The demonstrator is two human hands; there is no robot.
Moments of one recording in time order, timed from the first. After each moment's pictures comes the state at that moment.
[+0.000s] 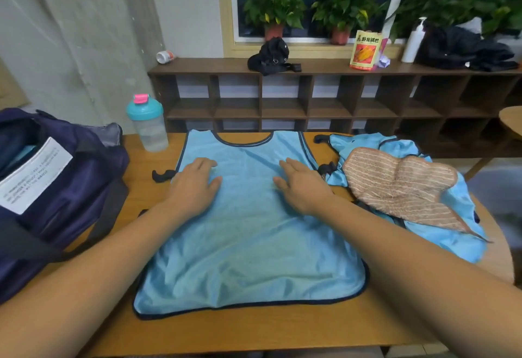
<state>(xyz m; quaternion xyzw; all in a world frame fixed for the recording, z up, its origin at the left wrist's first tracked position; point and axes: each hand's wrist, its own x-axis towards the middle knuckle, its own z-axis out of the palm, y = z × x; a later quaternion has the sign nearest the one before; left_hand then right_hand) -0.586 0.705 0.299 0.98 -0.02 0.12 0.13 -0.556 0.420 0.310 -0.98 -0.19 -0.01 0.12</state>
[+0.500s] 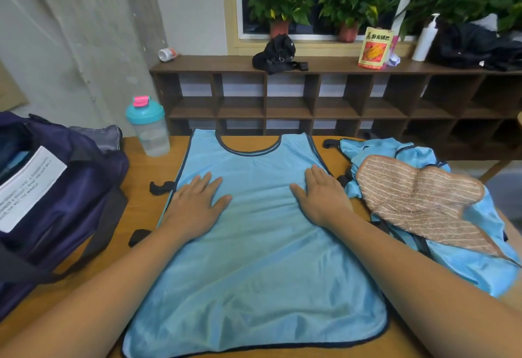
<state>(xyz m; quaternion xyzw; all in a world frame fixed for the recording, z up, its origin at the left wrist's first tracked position) -0.581 0.716 0.270 0.99 -0.01 0.02 0.11 -0.516 0.400 0.266 -0.99 -0.10 0.00 0.07</state>
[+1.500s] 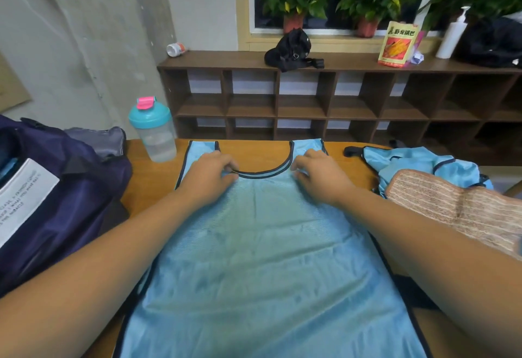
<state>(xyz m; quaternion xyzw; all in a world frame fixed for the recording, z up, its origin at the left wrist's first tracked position) -0.480 0.739 0.299 0.97 -0.07 0.11 0.22 -0.440 0.439 0.308 -0.96 -0.24 -0.08 0.11</state>
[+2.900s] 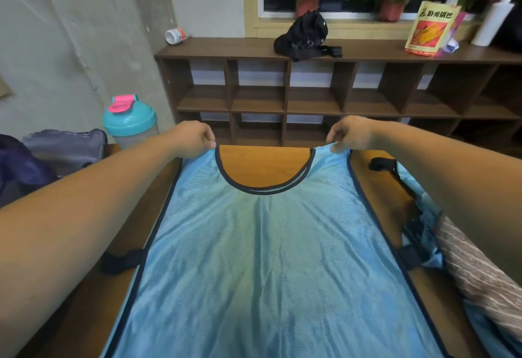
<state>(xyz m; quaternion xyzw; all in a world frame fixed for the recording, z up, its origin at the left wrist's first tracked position) -0.322 0.812 0.327 0.99 0.02 -0.02 0.13 -0.256 0.407 0.352 -0.97 -0.17 0.13 0.15</state>
